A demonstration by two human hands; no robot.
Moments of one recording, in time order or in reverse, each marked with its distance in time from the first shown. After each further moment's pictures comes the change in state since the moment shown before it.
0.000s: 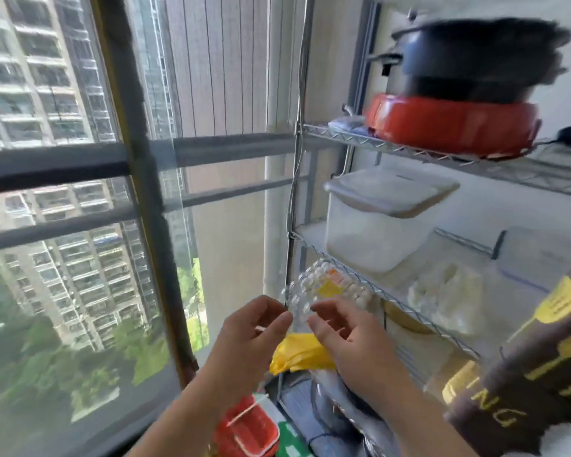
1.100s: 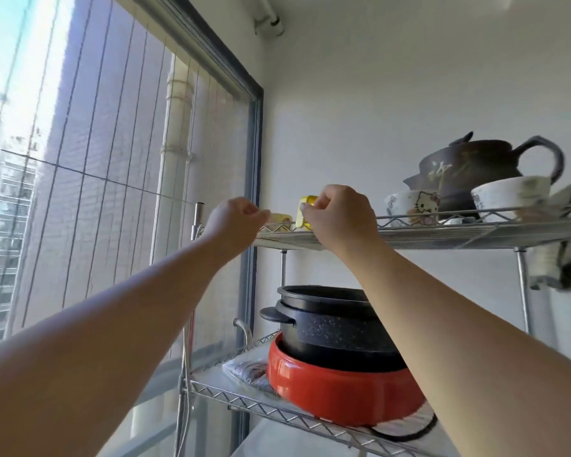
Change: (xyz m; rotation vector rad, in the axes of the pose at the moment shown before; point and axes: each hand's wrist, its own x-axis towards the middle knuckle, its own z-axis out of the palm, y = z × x) left_hand 0.427 0.365 -0.011 0.192 0.145 0.669; right_hand 0.341 -0.295 -0.233 -0.756 0.953 -0.361
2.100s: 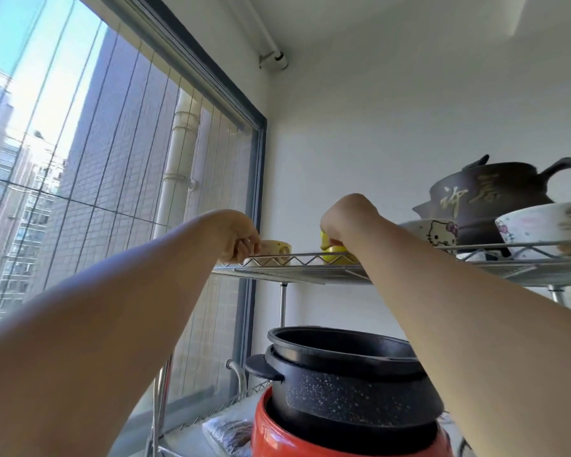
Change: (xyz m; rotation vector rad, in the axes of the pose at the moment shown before) left_hand 0.103 0.014 0.021 -0.326 -0.497 -0.793; right_hand 0.091 0.012 0.008 -0.090 -0.400 0.339
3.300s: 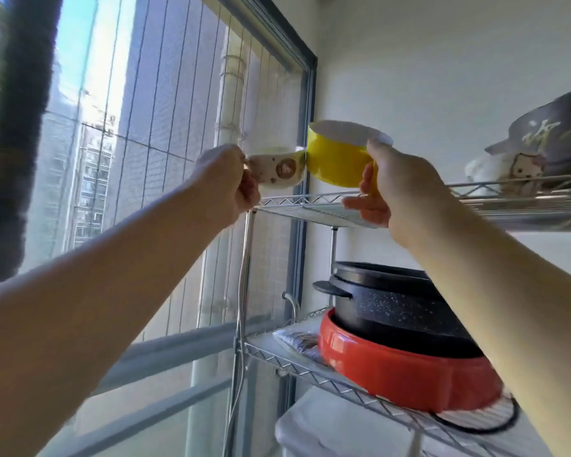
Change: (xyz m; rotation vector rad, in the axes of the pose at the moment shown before) left_hand -0.128 -0.091 -0.046 -0.734 0.361 0.519; right_hand -0.130 -0.010 0.026 0.989 -0.106 -0.012
